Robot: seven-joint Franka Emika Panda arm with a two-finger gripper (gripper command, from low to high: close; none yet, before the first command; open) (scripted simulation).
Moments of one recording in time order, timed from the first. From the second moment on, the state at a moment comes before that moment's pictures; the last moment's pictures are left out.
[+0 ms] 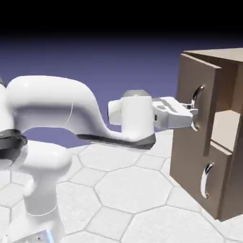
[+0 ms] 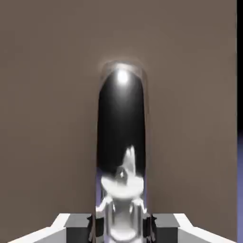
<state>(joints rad) 0.83 -0.91 -0.94 -2.62 -2.62 2.35 2.80</state>
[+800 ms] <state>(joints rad) 0.74 -0.74 -0.18 -2.79 -1.71 1.58 2.88</state>
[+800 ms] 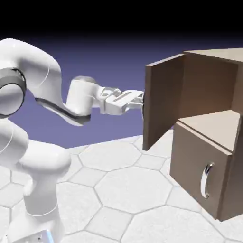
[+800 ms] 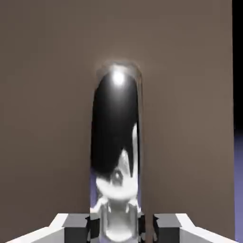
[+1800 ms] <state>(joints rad) -0.13 -0.81 0.56 -2.76 -1.38 2.06 2.84</state>
